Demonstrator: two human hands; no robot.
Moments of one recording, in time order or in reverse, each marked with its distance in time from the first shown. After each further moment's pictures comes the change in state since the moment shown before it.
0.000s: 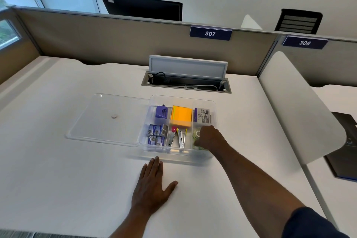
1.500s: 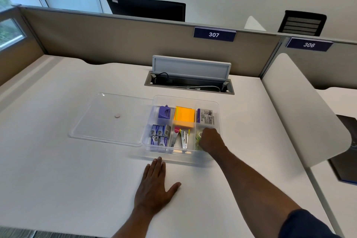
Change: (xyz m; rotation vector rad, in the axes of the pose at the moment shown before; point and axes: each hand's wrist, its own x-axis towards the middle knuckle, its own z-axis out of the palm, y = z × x) left_hand 0.001 -0.001 0.004 -0.010 0.004 -0.005; right_hand 0.000 -0.005 0.014 0.094 0.094 0.054
